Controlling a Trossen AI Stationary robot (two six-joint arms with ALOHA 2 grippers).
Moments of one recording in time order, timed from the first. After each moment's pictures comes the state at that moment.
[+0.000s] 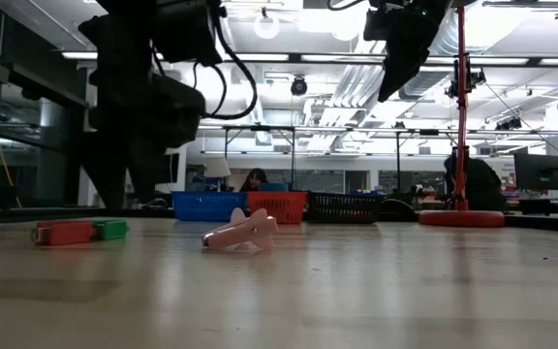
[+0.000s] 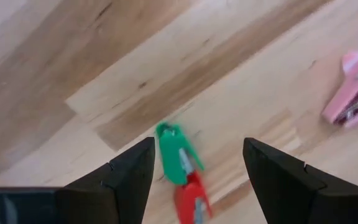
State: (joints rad) left arm -0.10 1.60 0.95 -0.66 0.13 -1.10; right arm -0.46 1.36 1.33 -0.99 -0.06 -0.19
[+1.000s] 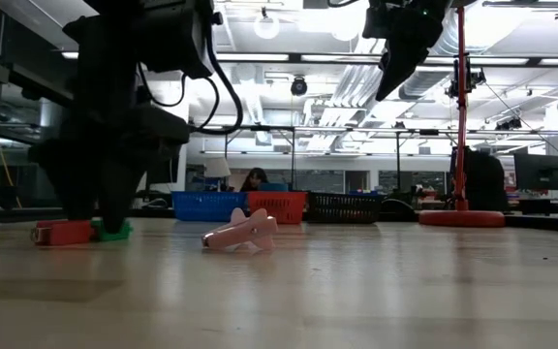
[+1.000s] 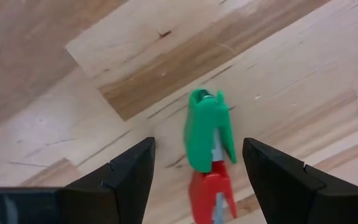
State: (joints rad) left arm -0.20 1.67 0.95 -0.69 0.09 -1.24; right arm -0.46 1.36 1.33 -0.98 -0.08 -0.28
